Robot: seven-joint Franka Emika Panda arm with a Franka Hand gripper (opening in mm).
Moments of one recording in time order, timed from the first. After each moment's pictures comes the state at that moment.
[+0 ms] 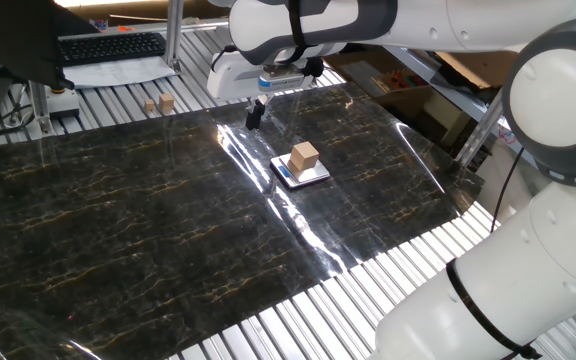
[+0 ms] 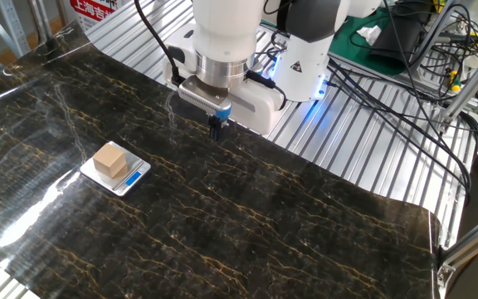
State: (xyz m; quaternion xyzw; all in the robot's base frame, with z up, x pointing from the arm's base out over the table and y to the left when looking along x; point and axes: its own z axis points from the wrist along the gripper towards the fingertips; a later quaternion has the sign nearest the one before) arm 0.499 0.000 0.299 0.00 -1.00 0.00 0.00
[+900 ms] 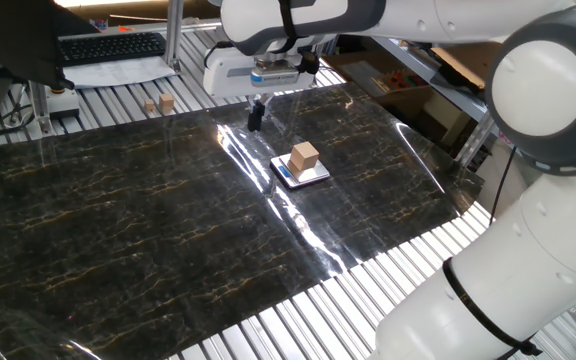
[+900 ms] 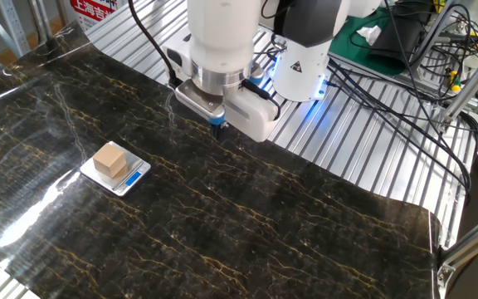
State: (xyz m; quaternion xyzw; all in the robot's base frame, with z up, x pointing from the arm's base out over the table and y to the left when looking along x) arm 0.499 0.000 0.297 -0.06 -1.00 0.01 0.05
